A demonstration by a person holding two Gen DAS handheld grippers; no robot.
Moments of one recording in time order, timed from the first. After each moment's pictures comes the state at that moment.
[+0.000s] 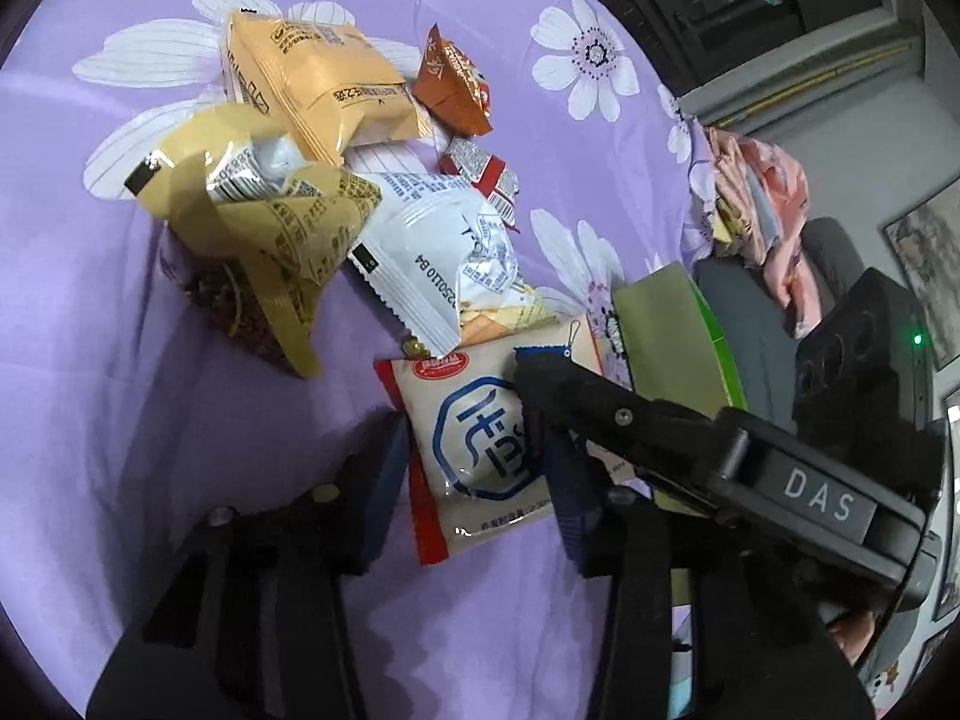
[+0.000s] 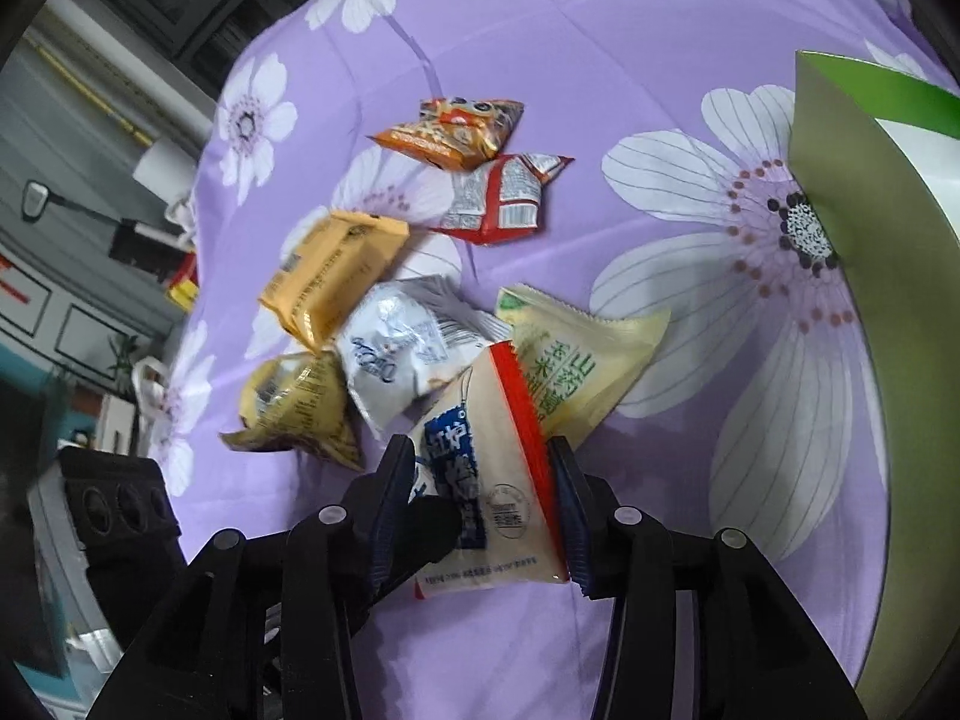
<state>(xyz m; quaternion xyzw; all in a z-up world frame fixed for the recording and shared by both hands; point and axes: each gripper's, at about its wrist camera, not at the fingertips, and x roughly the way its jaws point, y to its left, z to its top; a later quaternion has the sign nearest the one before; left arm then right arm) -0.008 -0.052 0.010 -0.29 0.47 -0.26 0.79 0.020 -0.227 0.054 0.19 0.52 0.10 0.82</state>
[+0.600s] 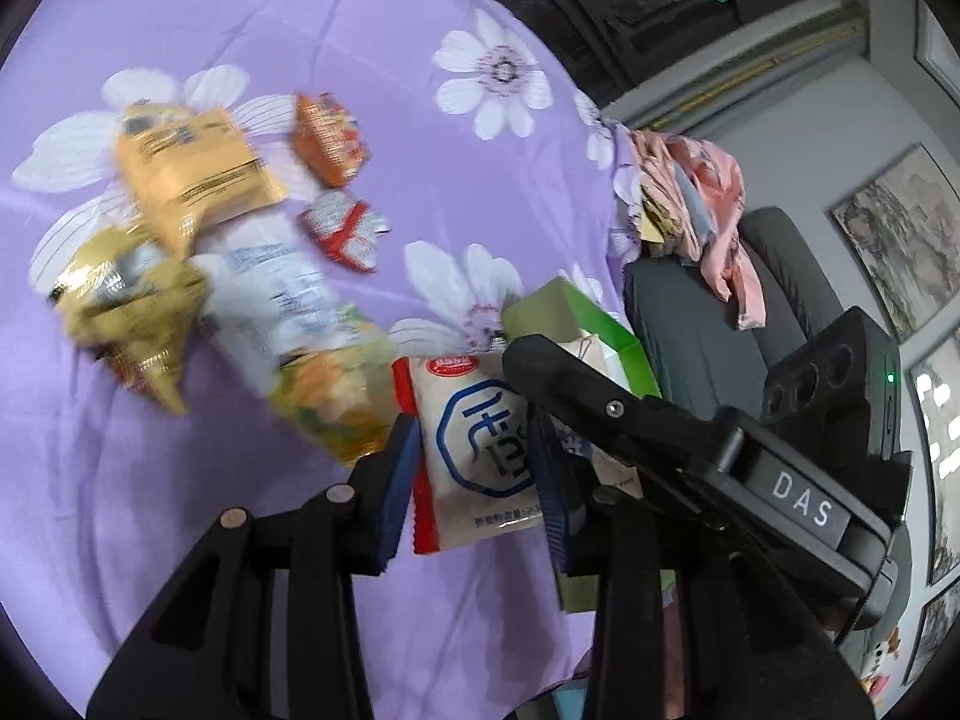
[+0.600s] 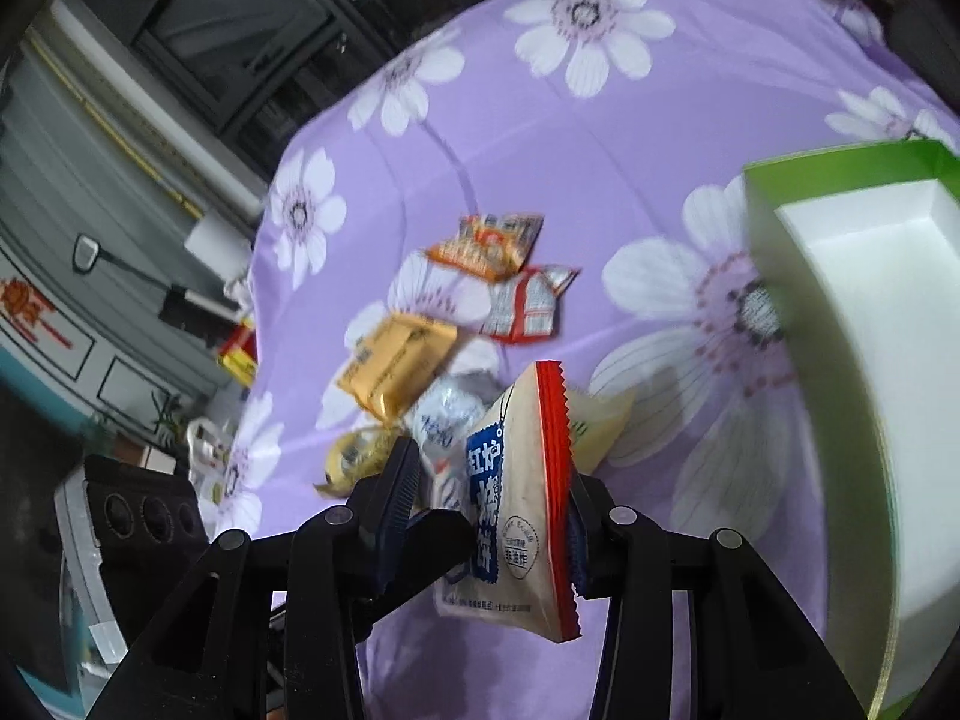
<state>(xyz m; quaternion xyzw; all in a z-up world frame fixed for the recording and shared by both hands) -0.018 -0.090 0.073 -0.28 0.43 -0.32 0.80 -0.010 -0.261 0.112 0.24 0.43 0.12 0.86</state>
